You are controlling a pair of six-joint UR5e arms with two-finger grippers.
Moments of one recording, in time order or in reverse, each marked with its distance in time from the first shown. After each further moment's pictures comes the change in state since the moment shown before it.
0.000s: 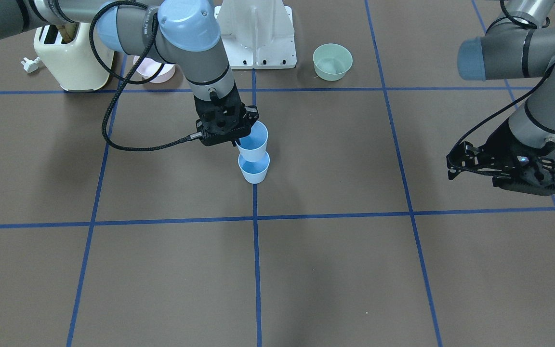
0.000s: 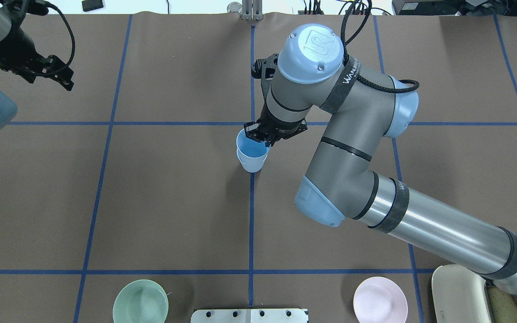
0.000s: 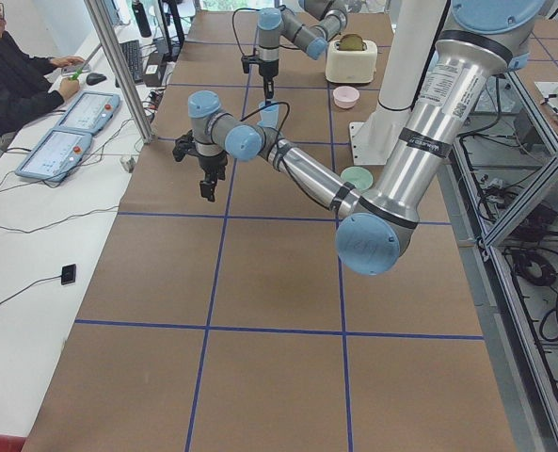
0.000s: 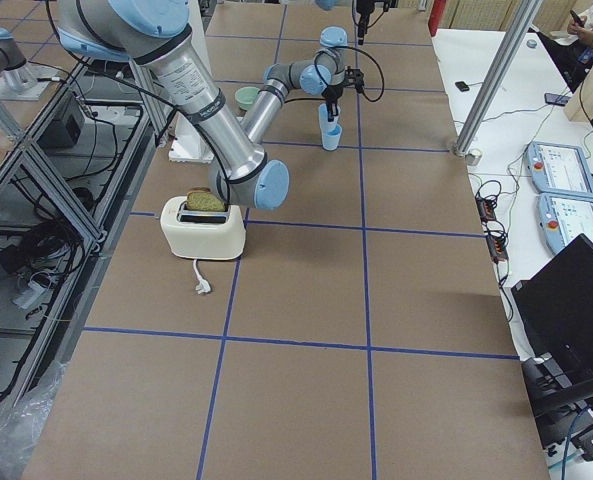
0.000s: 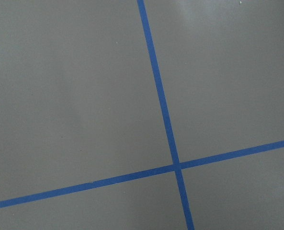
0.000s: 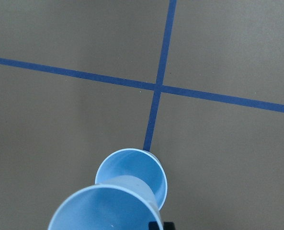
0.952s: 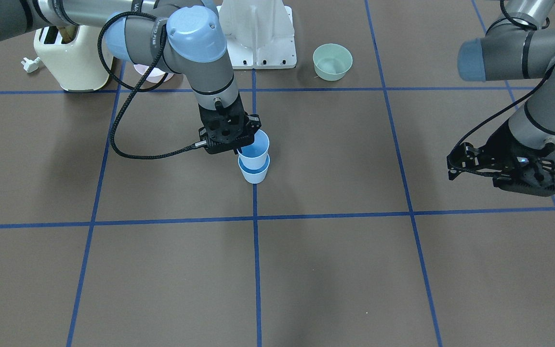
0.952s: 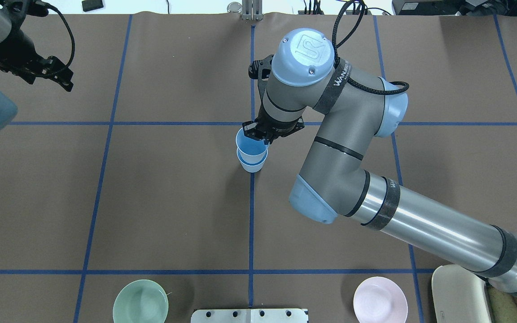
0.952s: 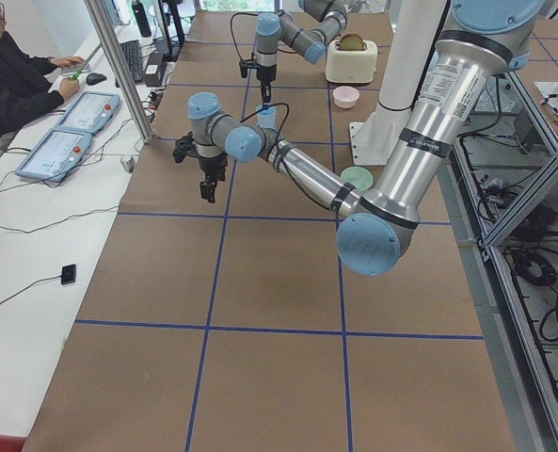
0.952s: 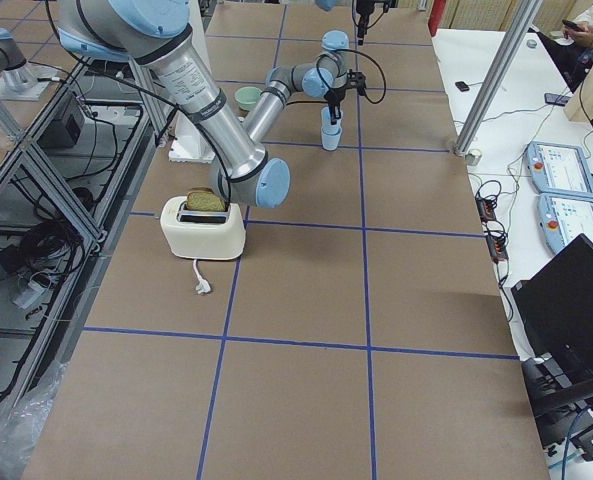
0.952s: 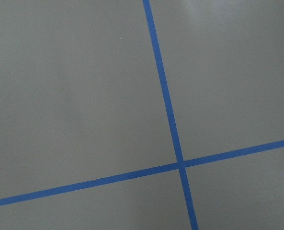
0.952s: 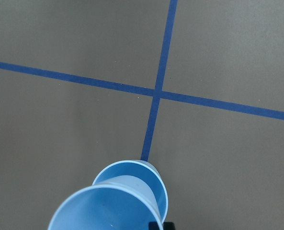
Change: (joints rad) left arm 0.001 0.001 0.005 -0.001 0.001 -0.001; right arm -0.003 0.011 -0.046 0.028 -0.025 -0.010
